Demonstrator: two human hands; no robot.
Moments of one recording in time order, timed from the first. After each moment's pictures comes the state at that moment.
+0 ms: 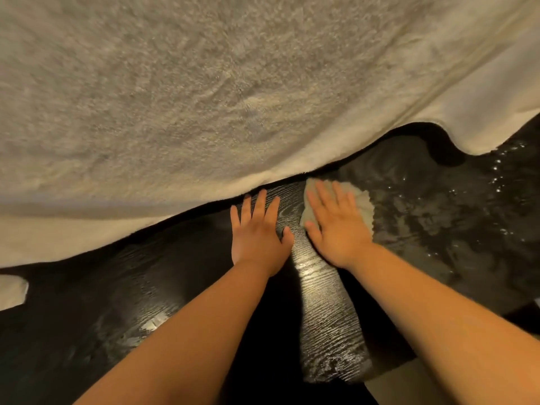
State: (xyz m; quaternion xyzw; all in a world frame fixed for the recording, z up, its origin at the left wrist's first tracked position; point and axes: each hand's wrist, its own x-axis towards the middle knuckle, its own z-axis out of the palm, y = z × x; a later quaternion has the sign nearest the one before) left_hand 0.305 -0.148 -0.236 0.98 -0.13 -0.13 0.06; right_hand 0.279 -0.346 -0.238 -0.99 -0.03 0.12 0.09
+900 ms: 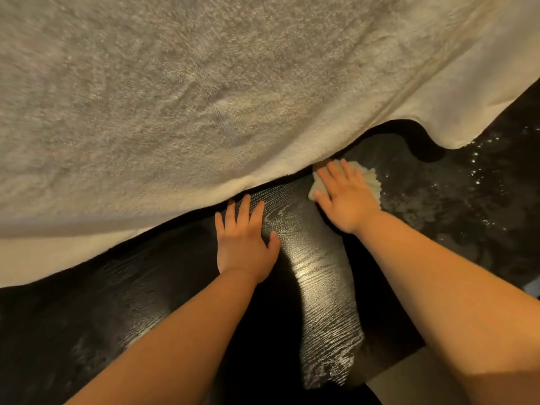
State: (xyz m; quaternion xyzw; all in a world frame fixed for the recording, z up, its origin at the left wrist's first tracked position) left_hand 0.304 -0.146 -0.239 0.99 -0.13 -0.08 0.07; right_hand 0.326 -0.405 -0.234 -0.99 0.03 0.13 0.09
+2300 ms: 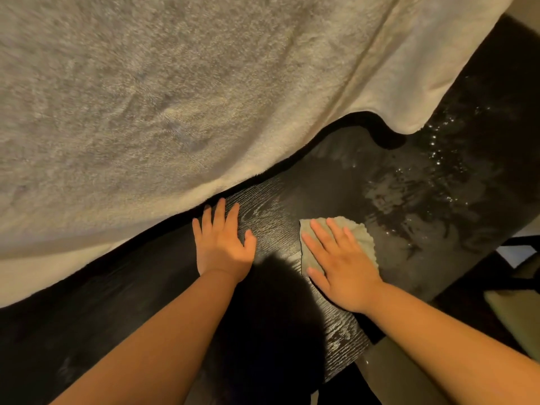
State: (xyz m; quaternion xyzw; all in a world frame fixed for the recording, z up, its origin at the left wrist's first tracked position) left_hand 0.301 -0.147 -0.243 0.98 -0.14 -0.05 0.09; right_hand 0.163 -0.392 -0.247 -0.99 -0.04 0.11 0.09
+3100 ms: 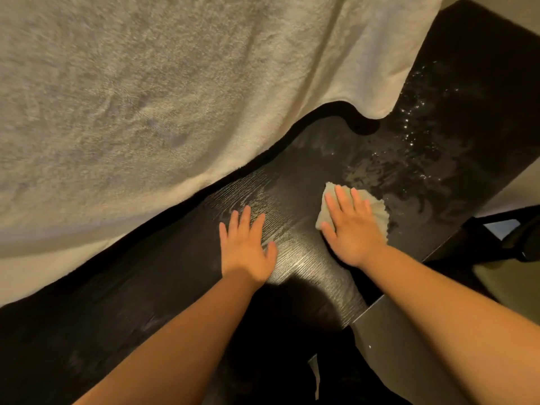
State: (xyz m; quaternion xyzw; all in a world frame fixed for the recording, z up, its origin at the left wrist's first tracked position) left_hand 0.249 -0.184 -0.236 0.96 -0.24 -0.14 0.06; right_hand 0.166 -0.438 -0.248 -0.98 0.14 0.13 0.11
